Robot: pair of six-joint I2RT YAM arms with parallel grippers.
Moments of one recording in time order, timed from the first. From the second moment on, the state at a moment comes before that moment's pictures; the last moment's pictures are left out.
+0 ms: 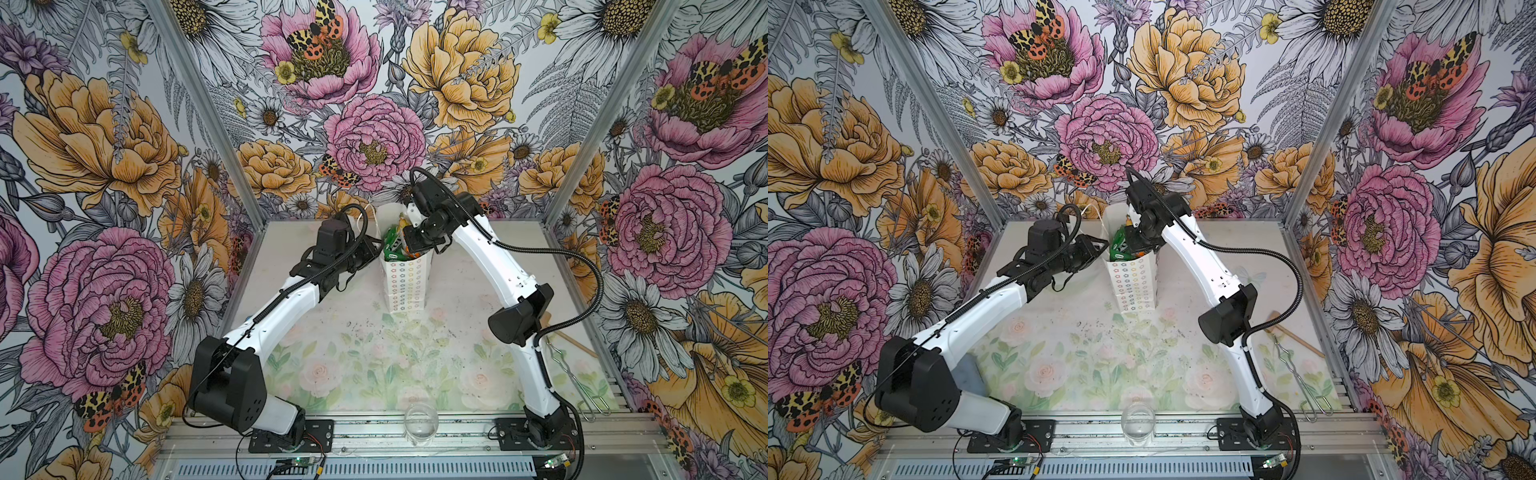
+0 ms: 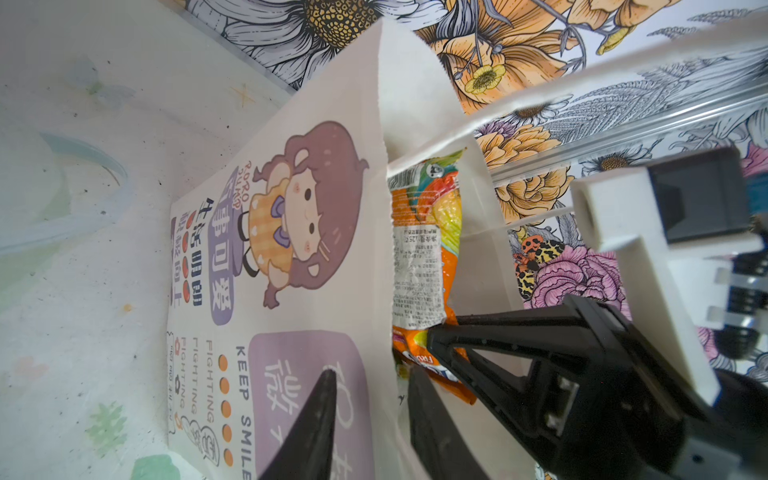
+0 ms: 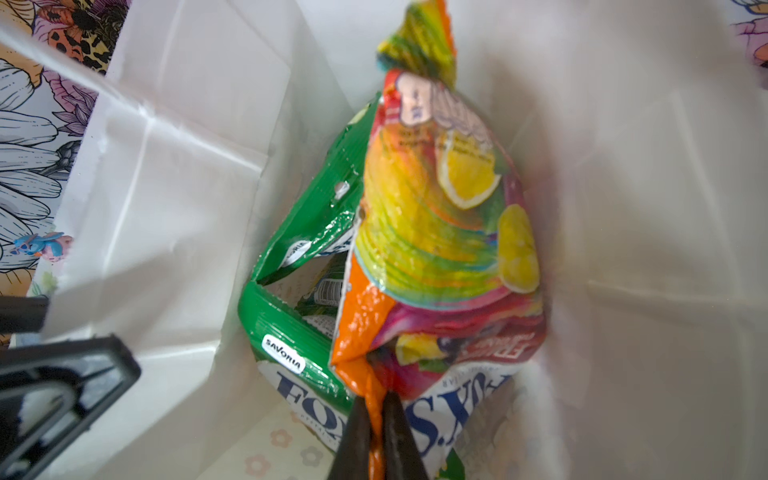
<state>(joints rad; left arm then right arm) -0.38 1.46 1.17 -0.15 0.31 -0.91 0.58 2.27 2.65 -1.44 -0.08 0.23</state>
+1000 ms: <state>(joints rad) -0.38 1.00 1.18 -0.30 0.20 -0.84 0.58 1.87 2.56 -1.38 -0.11 0.16</state>
